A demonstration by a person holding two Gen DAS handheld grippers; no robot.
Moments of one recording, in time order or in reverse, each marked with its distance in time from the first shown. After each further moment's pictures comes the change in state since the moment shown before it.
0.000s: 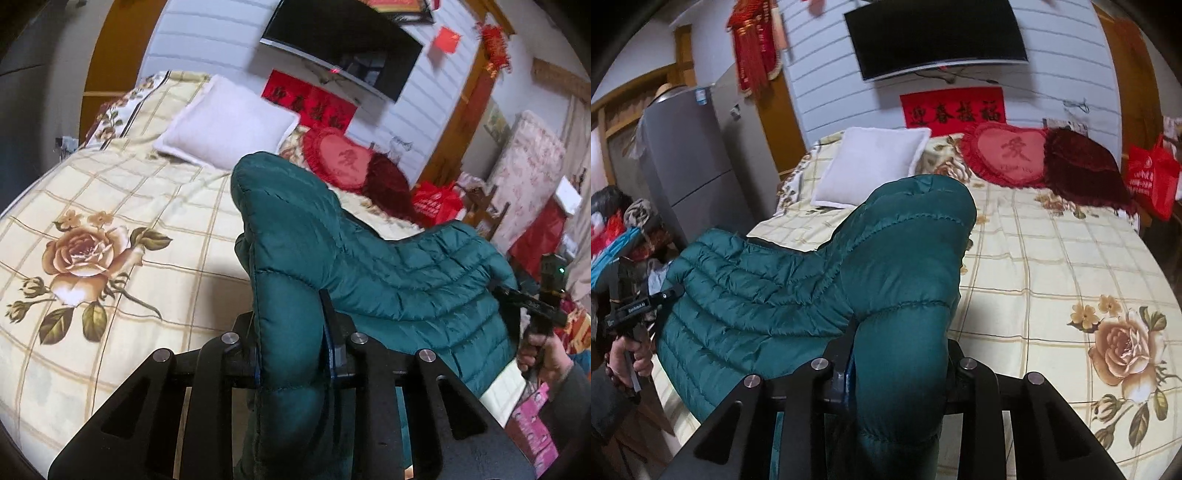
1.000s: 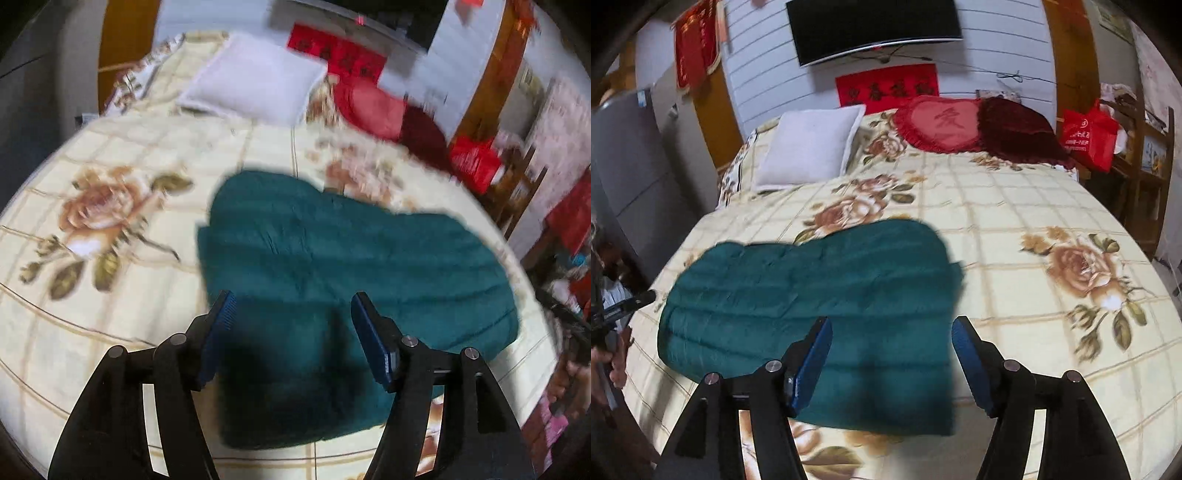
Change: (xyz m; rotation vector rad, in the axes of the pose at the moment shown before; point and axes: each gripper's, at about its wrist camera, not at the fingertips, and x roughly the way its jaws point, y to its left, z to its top) left arm 0.038 -0.009 -0.051 0.029 0.207 0.169; right arm -0.016 0.036 -0.066 0.117 0.049 -0.244
